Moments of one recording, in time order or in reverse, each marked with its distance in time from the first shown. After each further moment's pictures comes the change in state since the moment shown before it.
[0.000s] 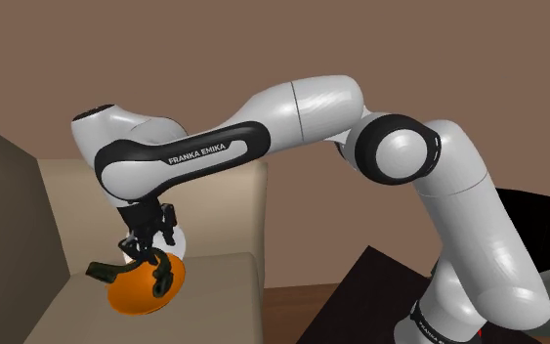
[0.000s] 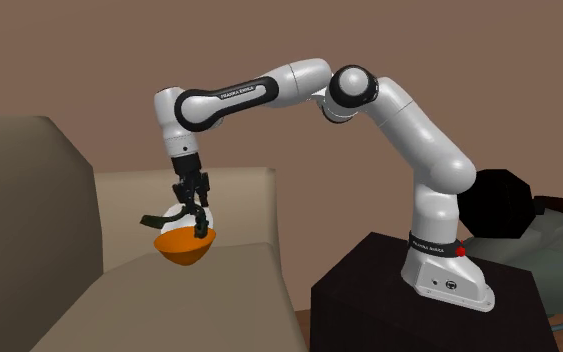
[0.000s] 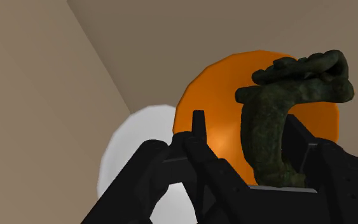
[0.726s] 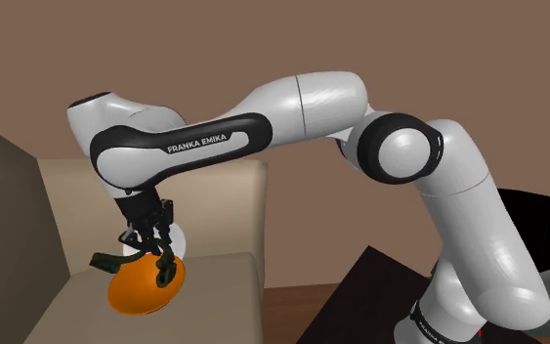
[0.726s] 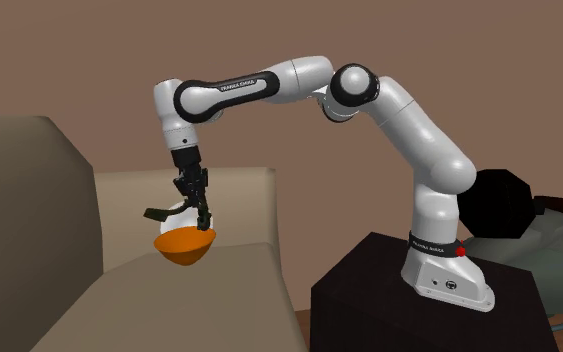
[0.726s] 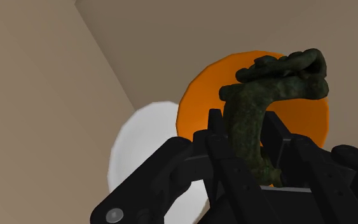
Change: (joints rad) arm 0.004 -0.010 0.002 0.038 0.004 -0.047 -0.006
